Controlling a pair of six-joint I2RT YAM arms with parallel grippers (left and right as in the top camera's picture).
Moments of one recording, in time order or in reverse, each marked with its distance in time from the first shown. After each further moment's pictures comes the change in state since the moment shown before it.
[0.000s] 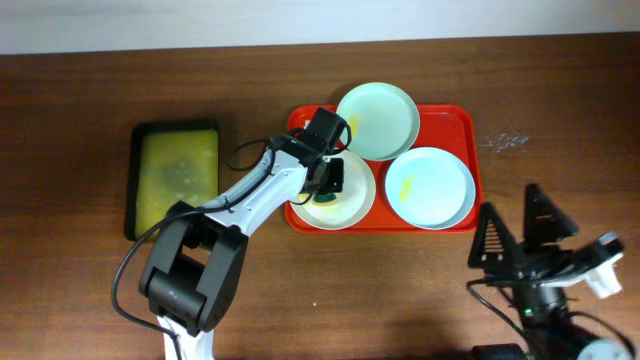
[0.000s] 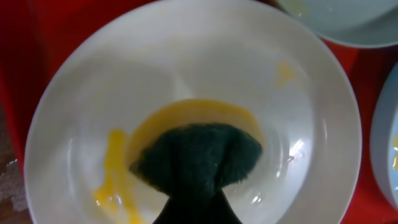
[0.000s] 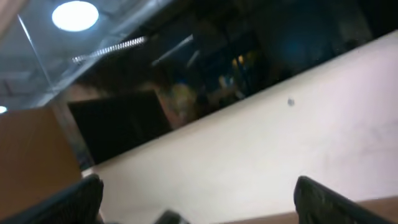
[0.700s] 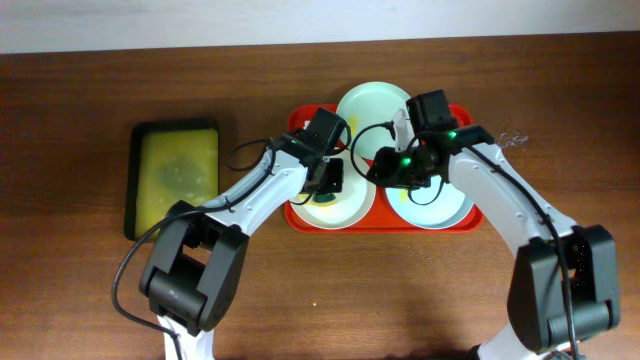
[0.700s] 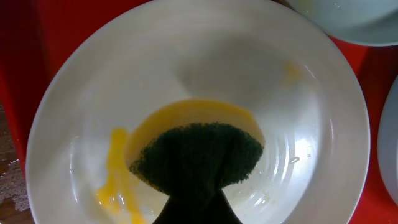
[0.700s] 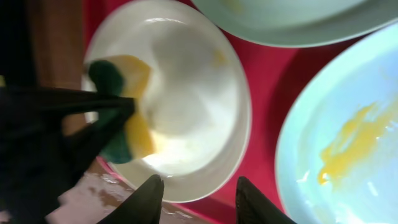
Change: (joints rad) left arm 0.000 0.003 -0.003 -0.001 -0.006 0.000; right arm 0.212 1.570 0.759 -0.715 -0.190 -0.258
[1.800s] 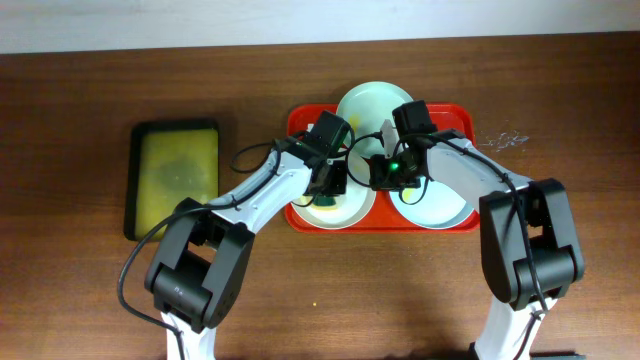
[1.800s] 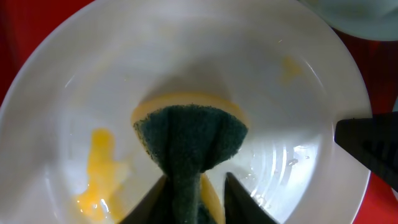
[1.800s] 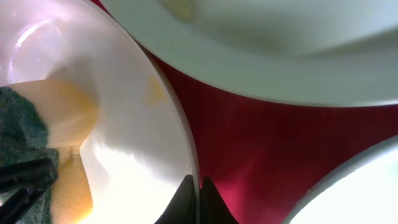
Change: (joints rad) left arm -0.014 0.023 0.000 0.016 0.011 -0.032; right arm -0.001 0.221 0.000 0.161 0.044 -0.073
